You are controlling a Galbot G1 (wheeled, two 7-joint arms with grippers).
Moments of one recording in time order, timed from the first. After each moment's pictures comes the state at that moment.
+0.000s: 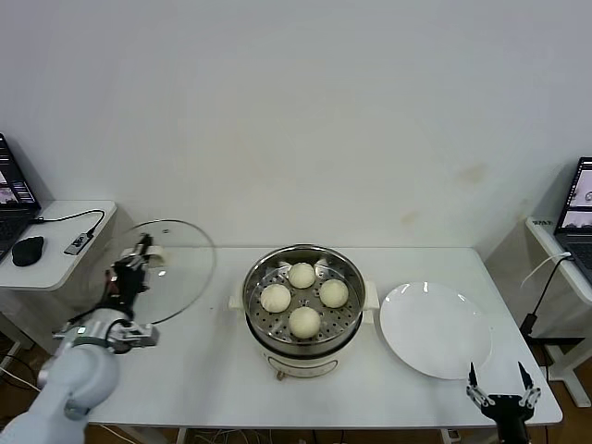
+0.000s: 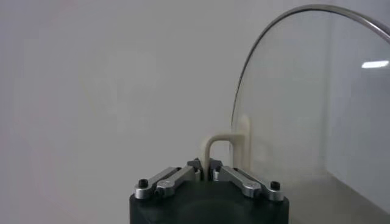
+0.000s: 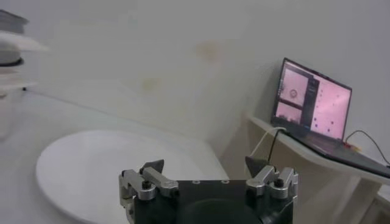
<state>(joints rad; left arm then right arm) 1.19 -0.86 -0.46 -1.96 0.88 0.25 0.04 -1.67 1.58 0.96 1.90 -0.13 0.19 -0.11</state>
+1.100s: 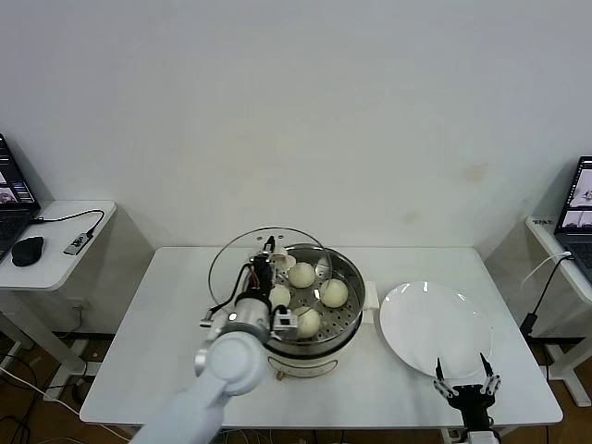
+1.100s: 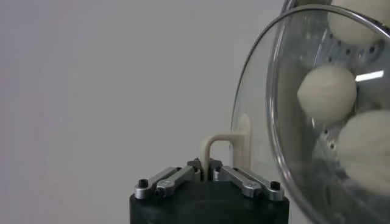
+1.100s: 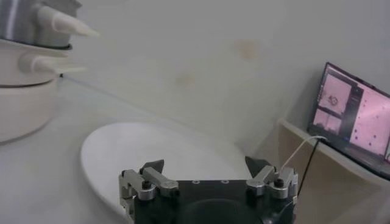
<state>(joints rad) 0.86 -1.23 0.09 -1.94 1.30 0.58 0.37 -1.61 1.58 0.85 1.84 -0.29 0.17 -0.08</state>
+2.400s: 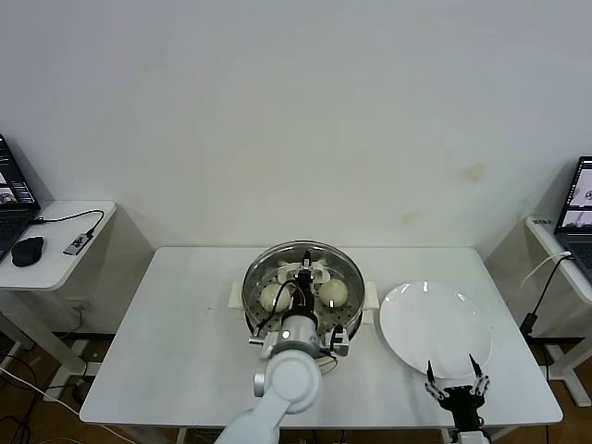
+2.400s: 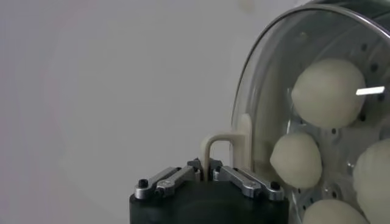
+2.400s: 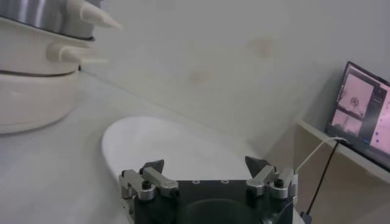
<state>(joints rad) 0.95 -1.50 0.12 -1.83 1.62 0.55 0.40 -1.60 1.58 0.83 1.80 -0.31 0.18 -0.08</state>
